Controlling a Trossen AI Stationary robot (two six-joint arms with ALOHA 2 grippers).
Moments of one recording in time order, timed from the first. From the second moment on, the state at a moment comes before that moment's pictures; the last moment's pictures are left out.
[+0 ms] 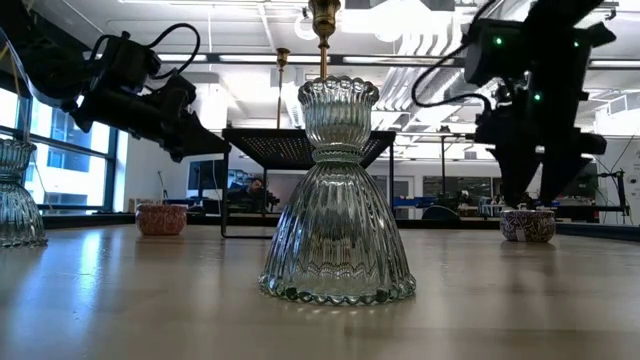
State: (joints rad) left arm 0.70 1.11 0.23 0.67 0.39 -0.05; right arm -0.09 1.25 0.66 -0.83 0.26 1.01
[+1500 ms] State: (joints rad) left arm 0.70 1.11 0.23 0.67 0.39 -0.05; right arm -0.29 1.29 1.11 -0.88 0.29 0.64
